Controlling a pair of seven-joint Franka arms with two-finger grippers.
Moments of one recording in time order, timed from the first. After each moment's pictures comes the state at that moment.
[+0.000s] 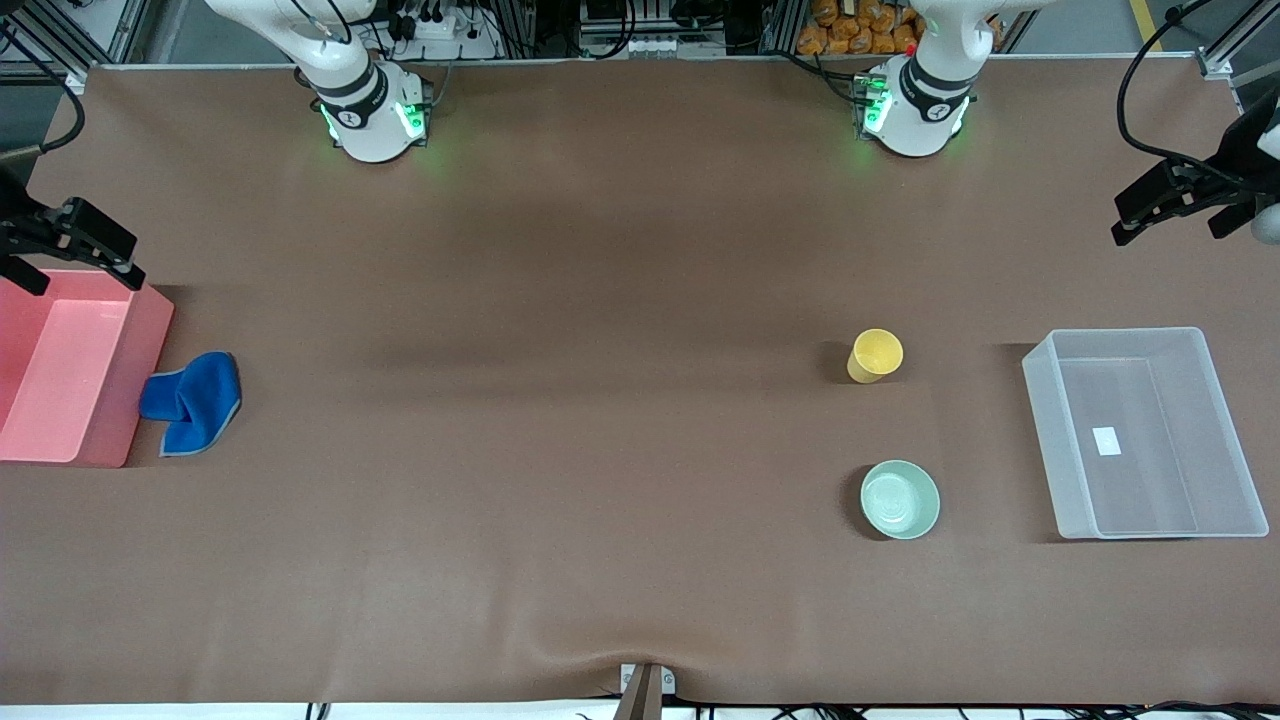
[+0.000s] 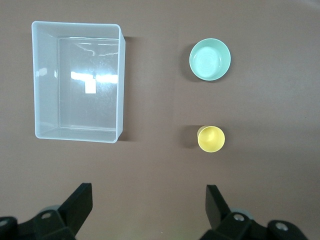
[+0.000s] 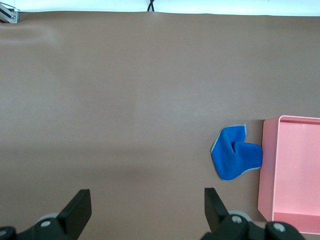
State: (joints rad) left arm 0.10 -0.06 -0.14 -1.56 0.02 1.53 -0.11; right arm -0.02 -0.03 0.01 -1.56 0.02 1.67 -0.05
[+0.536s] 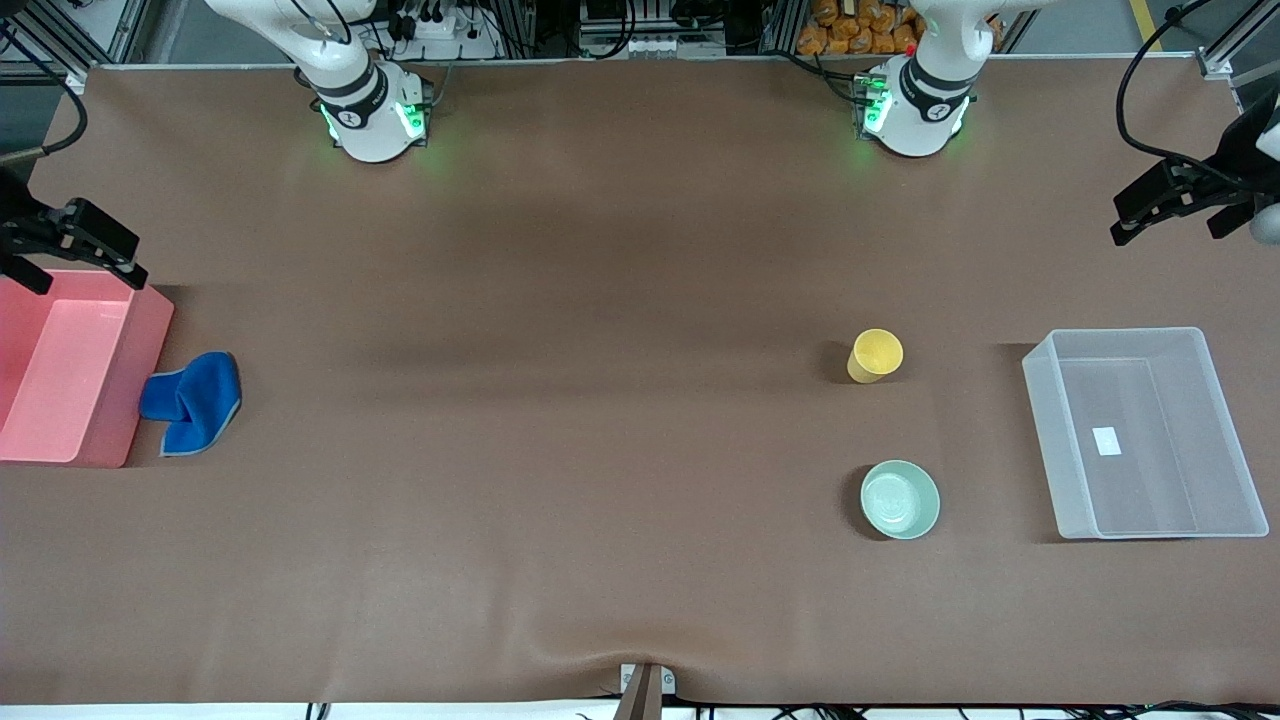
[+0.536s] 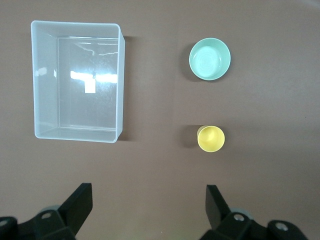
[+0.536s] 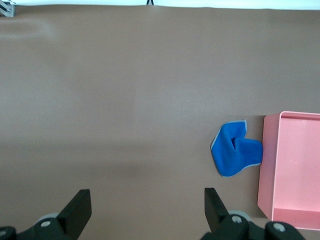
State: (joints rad) left arm 0.10 -0.05 -0.14 -1.56 0.02 1.53 -0.11; right arm -0.02 -0.02 0.01 -1.57 0.01 1.65 -0.05
